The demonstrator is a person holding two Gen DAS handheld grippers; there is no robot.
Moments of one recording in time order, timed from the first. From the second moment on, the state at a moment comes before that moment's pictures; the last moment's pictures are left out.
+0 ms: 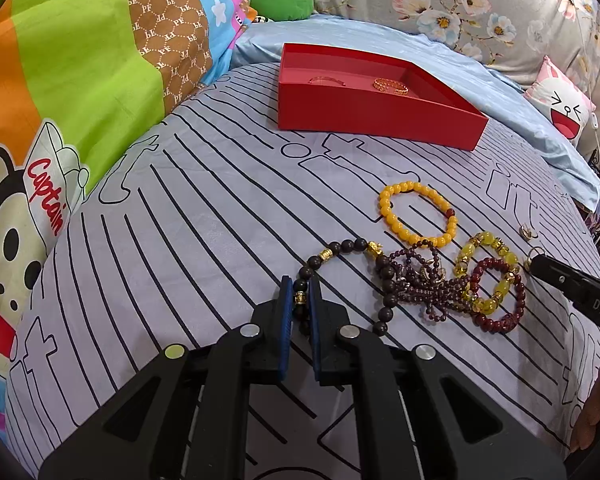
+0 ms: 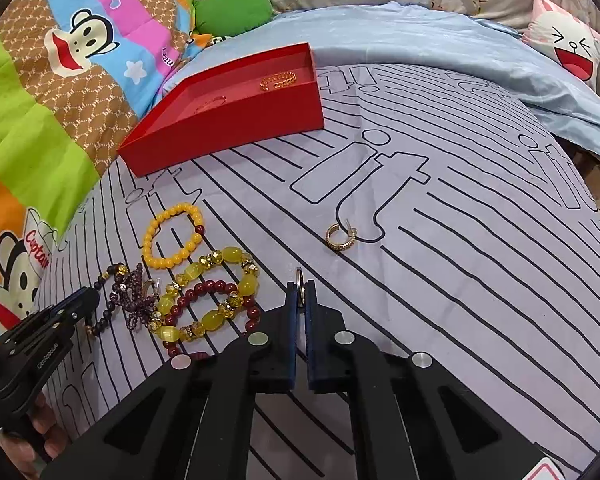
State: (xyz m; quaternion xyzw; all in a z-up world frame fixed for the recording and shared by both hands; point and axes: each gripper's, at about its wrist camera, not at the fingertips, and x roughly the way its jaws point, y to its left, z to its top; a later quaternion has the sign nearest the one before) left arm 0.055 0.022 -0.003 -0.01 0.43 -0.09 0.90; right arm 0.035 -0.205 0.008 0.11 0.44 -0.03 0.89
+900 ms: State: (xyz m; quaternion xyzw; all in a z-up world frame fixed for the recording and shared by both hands) left arm 0.045 0.021 0.083 -0.02 0.37 -0.15 0.92; right arm 0.023 -0.203 0.059 0.09 0.40 0.00 0.91
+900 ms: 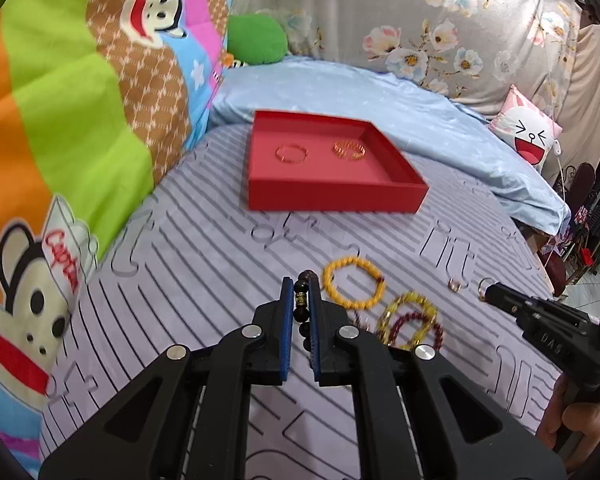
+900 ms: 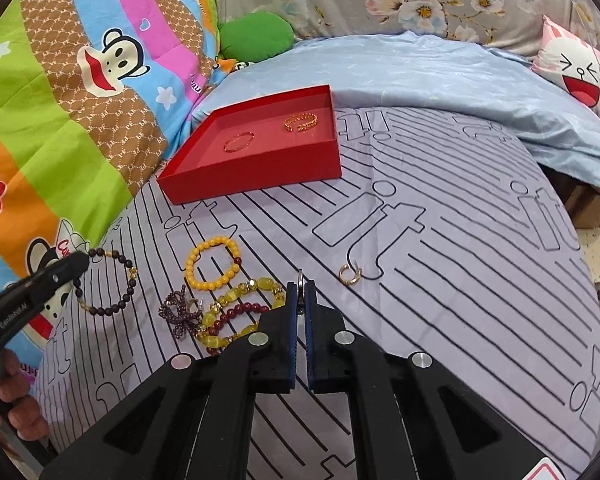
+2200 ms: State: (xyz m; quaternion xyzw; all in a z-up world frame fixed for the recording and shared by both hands) left arm 0.296 -0.043 0.071 -0.02 0.39 -0.15 0.91; right arm 0.302 -0.212 0.044 0.04 0.44 0.04 0.90
